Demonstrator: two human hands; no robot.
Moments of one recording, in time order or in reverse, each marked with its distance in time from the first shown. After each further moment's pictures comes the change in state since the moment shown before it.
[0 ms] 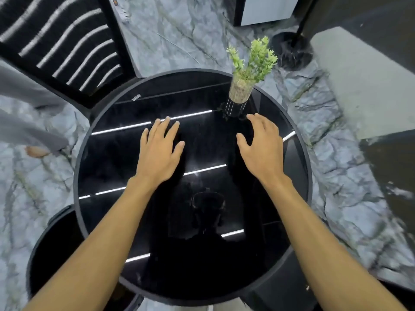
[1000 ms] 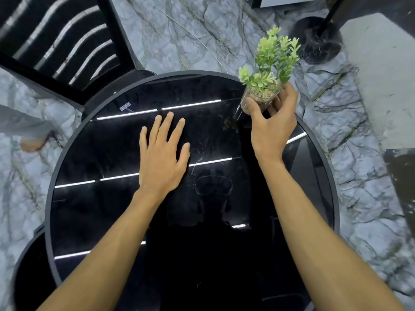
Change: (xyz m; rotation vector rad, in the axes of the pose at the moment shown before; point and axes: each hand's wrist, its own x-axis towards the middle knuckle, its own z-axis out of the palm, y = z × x) left_hand 0.071 -0.007 0.051 0.075 0.153 -0.042; right_hand 0.137 0.003 0.063 0.781 0.362 0.121
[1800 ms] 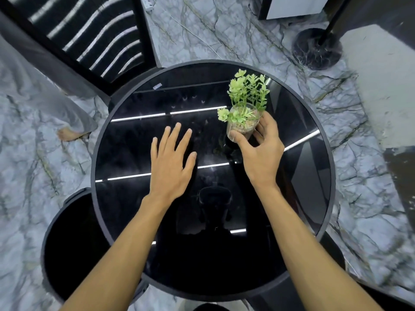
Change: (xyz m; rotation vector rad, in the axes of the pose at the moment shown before) left_hand -0.112 -0.009 -0.044 -0.147 -0.025 -0.024; right_hand -0.140 -0.031 -0.039 0.030 -0.151 -0.135
